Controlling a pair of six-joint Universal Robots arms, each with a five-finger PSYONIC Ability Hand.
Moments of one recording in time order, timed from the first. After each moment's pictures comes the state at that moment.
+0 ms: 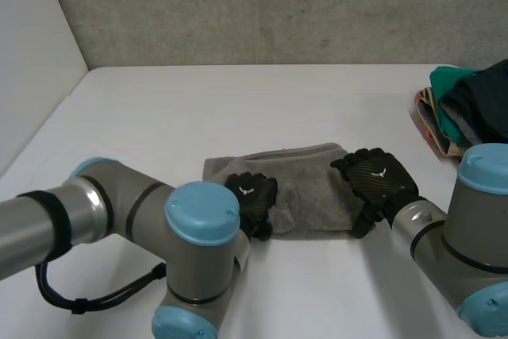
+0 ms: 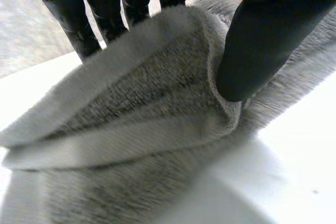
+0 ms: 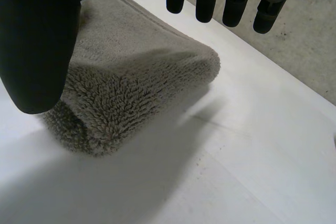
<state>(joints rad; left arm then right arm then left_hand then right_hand) 3.88 -2.29 -1.38 3.35 -1.81 3.13 1.94 -1.19 1.79 -0.23 1.43 2.77 0.97 0.99 0.99 0.99 0.80 0.22 0.21 0.21 0.21 0.05</state>
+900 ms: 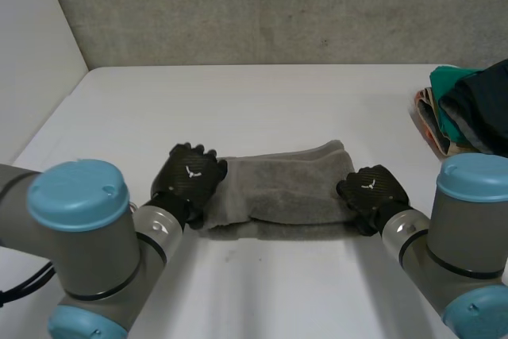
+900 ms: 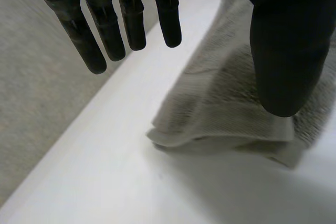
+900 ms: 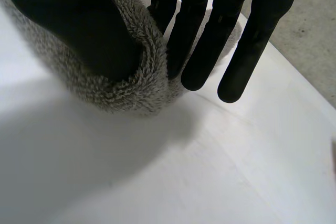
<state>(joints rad) 4.10 -1.93 -1.74 3.42 -1.63 3.66 1.97 -1.13 1.78 -0.22 1.48 2.62 0.45 0.43 0.42 0.43 0.23 1.08 1.17 1.18 1.19 1.00</state>
